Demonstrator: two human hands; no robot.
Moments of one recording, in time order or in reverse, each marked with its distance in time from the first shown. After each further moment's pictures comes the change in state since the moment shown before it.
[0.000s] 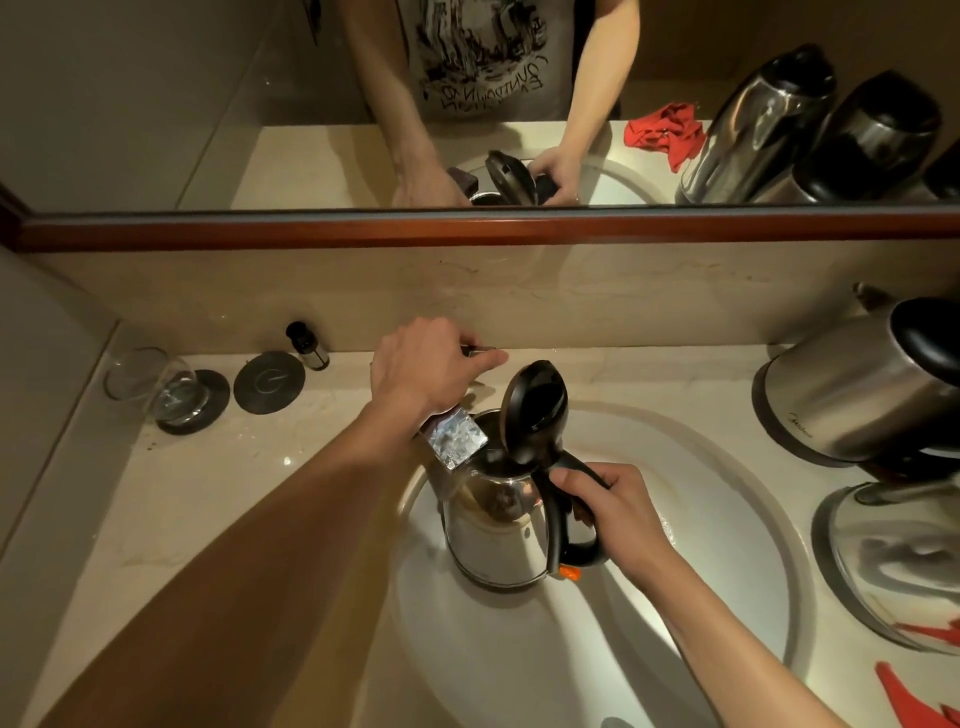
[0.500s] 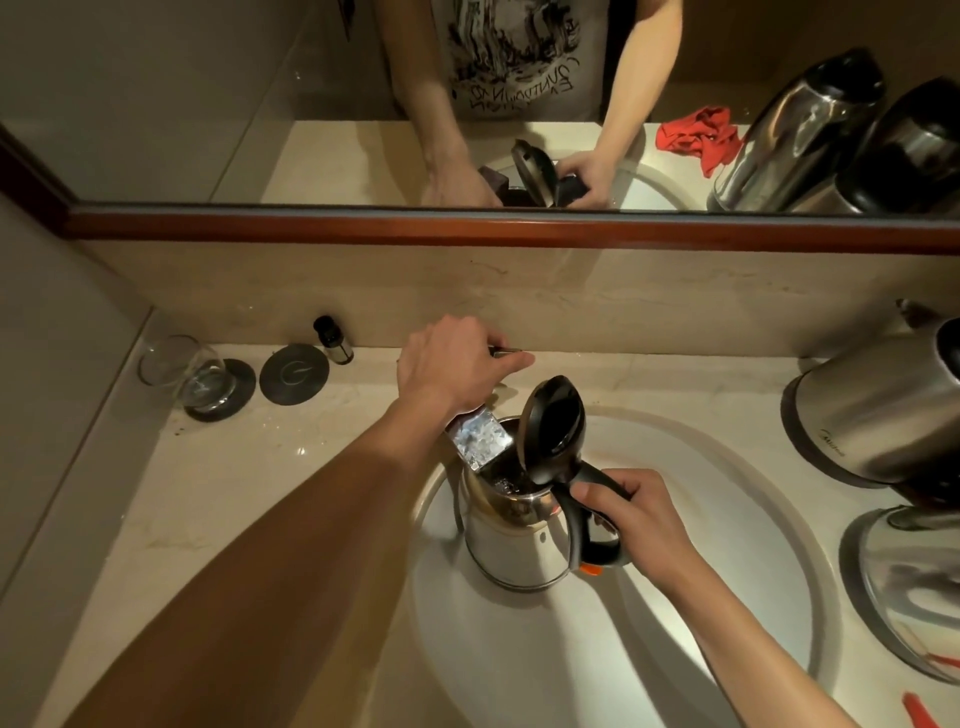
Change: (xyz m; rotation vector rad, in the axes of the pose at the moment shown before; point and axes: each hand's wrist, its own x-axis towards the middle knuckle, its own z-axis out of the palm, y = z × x) left_hand -0.003 0.005 -0.007 -0.020 -0.007 -0.013; right_hand 0.007 0.007 -0.007 -0.028 -0.084 -0.047
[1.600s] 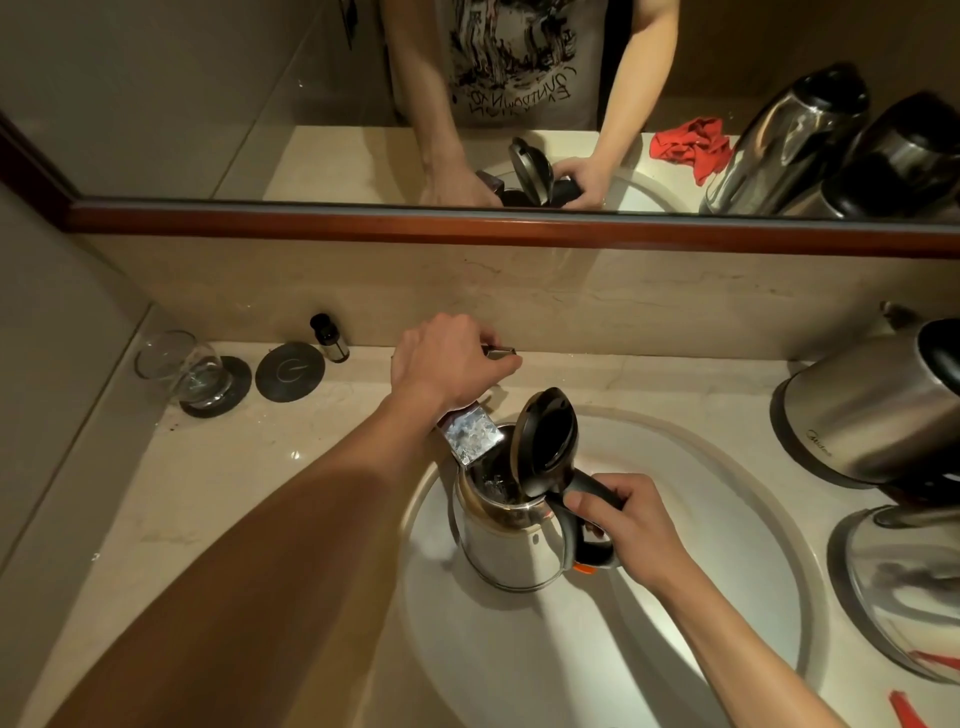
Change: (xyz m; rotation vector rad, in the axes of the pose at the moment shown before) left_hand -0.001 -0.001 0.002 -0.023 0.002 -0.012; right_hand -0.005 0.005 -0.001 -0.073 -0.042 -0.084
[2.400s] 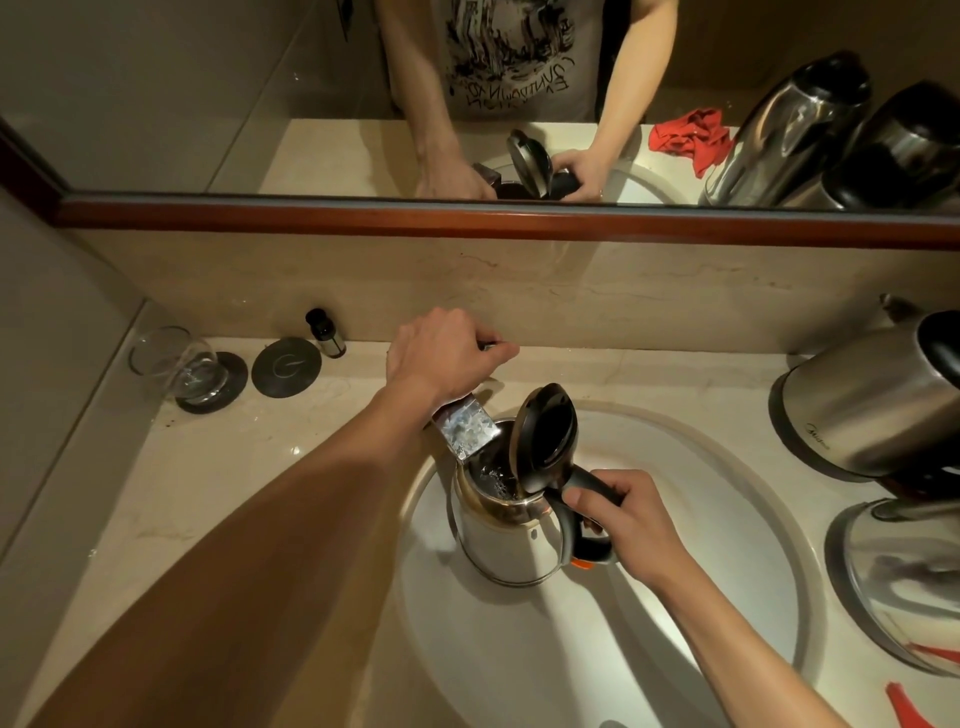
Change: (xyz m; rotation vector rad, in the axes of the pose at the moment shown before) left_hand 0.003 -0.005 0.002 0.000 -0.015 0.047; right_hand -0.002 0.001 0.000 0.009 0.004 0.014
